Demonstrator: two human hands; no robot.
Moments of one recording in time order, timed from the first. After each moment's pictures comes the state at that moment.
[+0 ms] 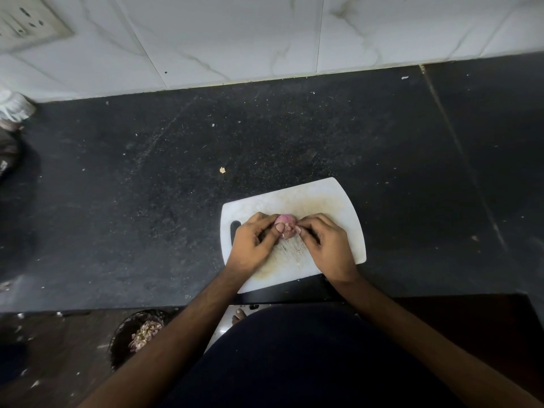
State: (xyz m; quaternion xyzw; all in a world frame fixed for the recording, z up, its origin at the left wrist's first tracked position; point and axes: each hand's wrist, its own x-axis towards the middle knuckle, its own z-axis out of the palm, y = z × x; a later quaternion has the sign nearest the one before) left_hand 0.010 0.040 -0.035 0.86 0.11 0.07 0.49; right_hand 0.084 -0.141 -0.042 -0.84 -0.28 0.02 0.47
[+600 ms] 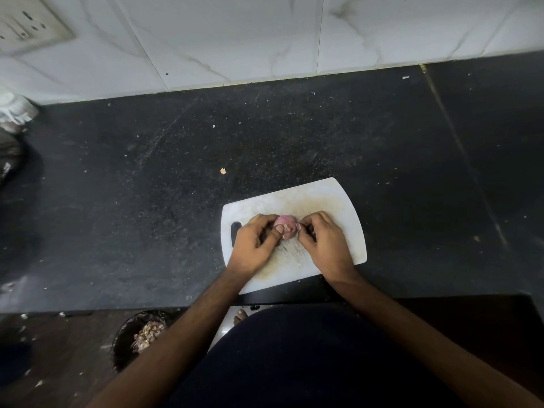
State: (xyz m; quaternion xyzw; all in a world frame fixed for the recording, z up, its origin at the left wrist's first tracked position) left_hand 0.009 0.038 -0.036 0.85 0.15 0.06 0.50; right_hand 0.088 -0.134 -0.043 -0.88 -0.24 0.06 0.40
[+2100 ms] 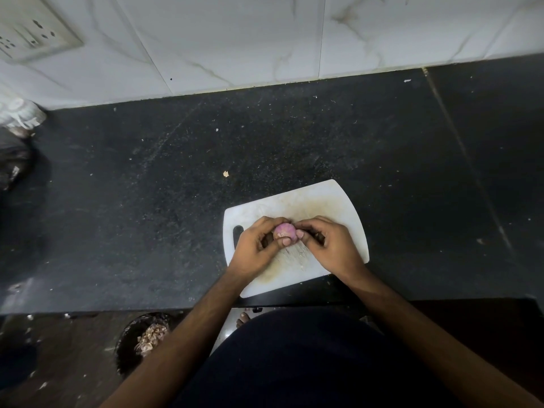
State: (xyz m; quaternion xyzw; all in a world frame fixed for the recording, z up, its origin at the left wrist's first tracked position) left_hand 0.007 0.042 -0.033 0.84 0.08 0.06 0.53; right_hand 0.097 -0.146 -0.035 -0.80 -0.29 0.13 0.51
